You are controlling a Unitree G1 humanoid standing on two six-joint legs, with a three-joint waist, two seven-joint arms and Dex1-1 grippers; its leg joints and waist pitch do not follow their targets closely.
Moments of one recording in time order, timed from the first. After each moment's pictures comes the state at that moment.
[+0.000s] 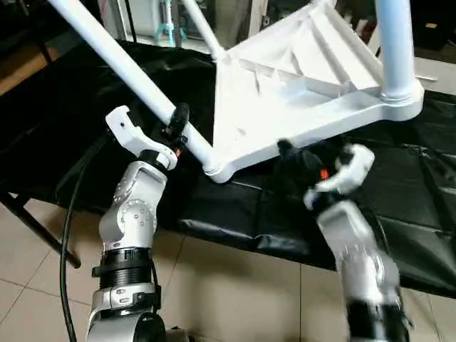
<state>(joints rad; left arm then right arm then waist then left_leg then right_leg) -0.56 -0.05 0.33 0.22 -0.56 0.31 -0.20 -0.32 0.06 -0.20 0.04 0.60 0.36 0.16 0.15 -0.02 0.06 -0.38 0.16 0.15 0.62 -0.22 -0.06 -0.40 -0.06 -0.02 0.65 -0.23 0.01</state>
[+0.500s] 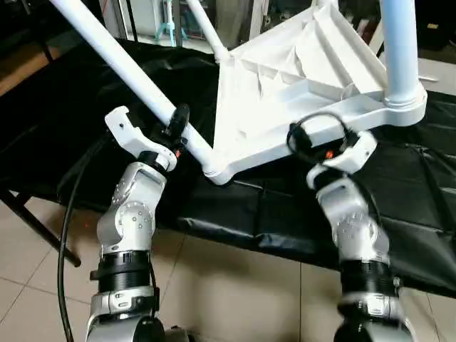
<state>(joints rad) -0.54 -0.05 0.33 0.18 -0.56 0.32 -0.20 -0.56 0.03 -0.35 0.36 0.64 0.29 0.13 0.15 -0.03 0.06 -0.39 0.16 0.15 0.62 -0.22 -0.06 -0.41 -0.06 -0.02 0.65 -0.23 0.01</state>
